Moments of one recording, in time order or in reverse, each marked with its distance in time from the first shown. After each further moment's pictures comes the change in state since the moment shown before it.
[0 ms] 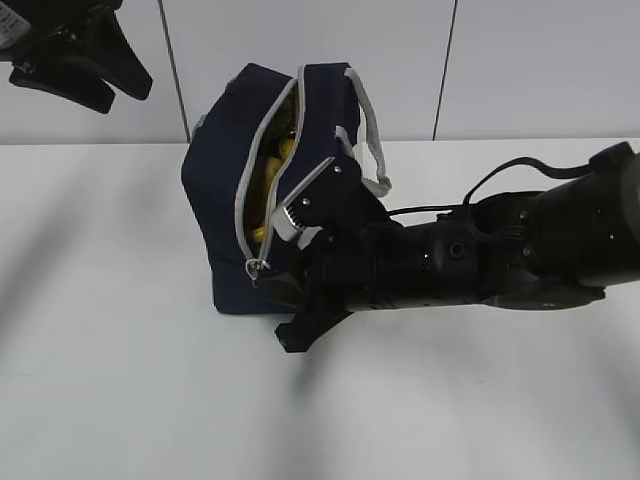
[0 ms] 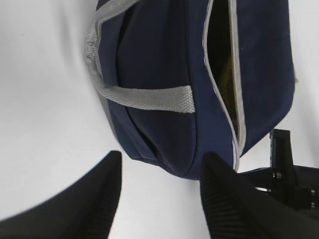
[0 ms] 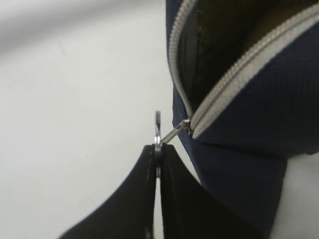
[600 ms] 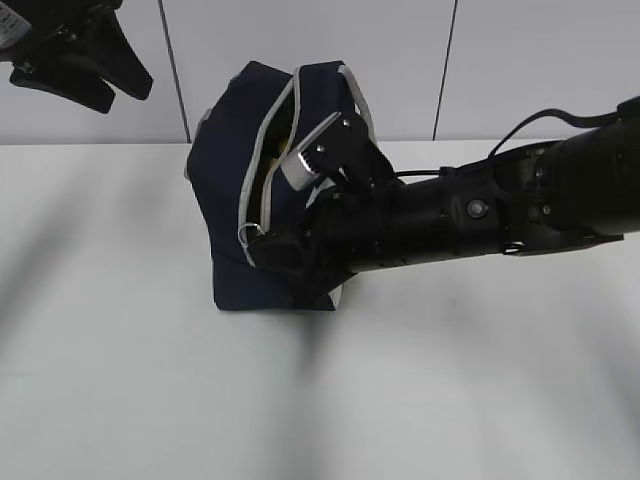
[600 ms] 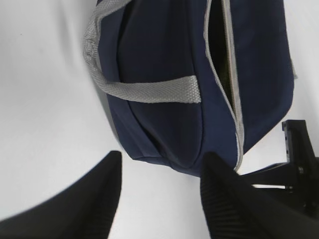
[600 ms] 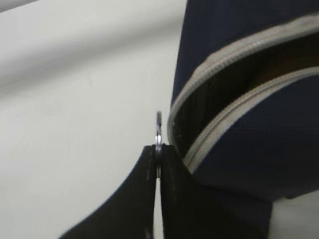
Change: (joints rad) left arm 0.000 0.000 0.000 -0.002 0.000 0.000; right arm -0.070 -0.022 -0.082 -0.290 -0.100 0.268
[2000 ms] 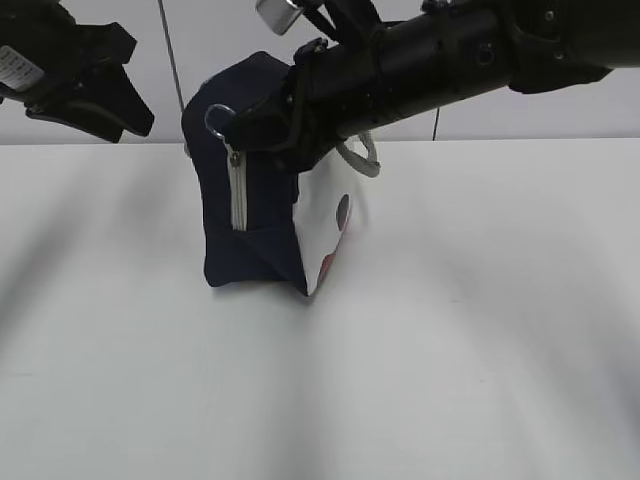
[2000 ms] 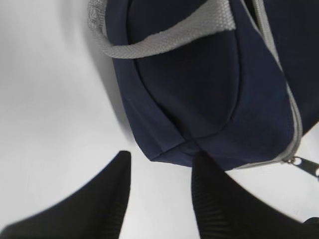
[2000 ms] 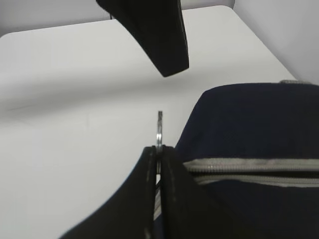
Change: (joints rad) left arm 0.000 0.000 0.120 -0.008 -0.108 0.110; right arm -0.048 -0.022 -0.393 -0.577 -0.119 0.501
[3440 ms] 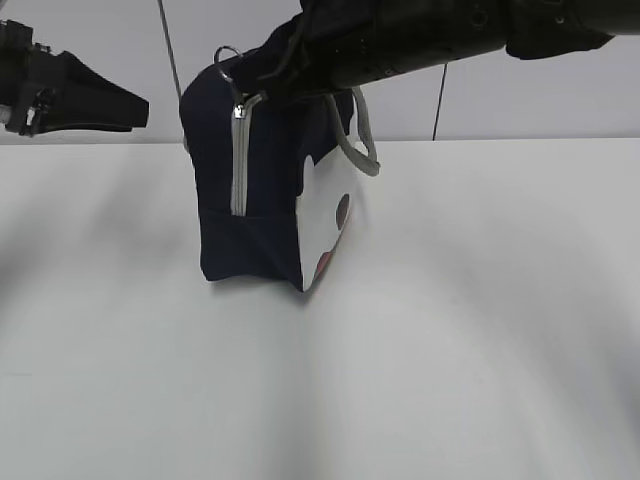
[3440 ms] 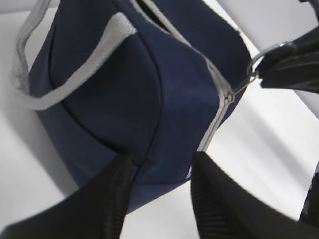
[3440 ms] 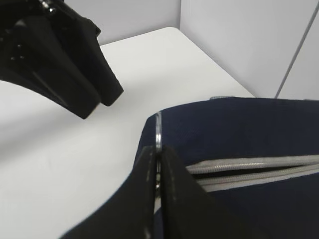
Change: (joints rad) left arm 0.193 -0.060 0.320 -0.689 -0.028 0.873; right arm -0.002 0.000 -0.078 -0.001 0.137 0.169
